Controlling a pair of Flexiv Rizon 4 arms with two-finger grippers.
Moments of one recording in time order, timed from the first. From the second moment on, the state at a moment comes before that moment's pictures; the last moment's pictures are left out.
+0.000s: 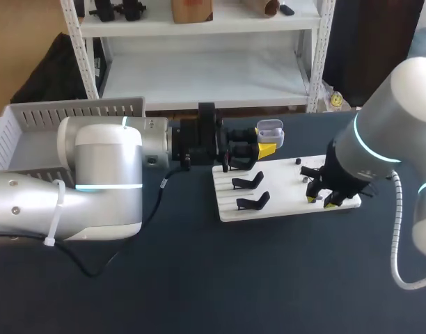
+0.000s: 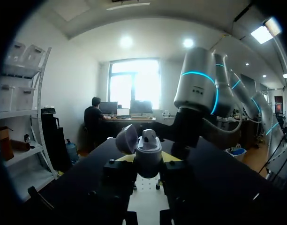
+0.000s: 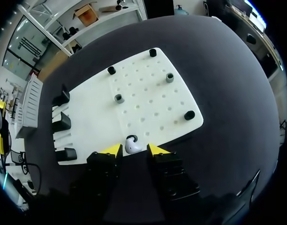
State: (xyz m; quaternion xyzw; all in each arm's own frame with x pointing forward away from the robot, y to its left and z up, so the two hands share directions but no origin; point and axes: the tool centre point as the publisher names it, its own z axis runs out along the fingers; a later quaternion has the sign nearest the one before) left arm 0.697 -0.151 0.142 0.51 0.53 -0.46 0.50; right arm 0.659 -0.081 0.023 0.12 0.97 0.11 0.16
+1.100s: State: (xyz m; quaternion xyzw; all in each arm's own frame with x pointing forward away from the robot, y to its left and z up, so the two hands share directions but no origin) left arm 0.697 -0.151 0.142 0.51 0.53 -0.46 0.50; right arm 0.663 -0.070 0.039 0.12 0.97 0.11 0.16
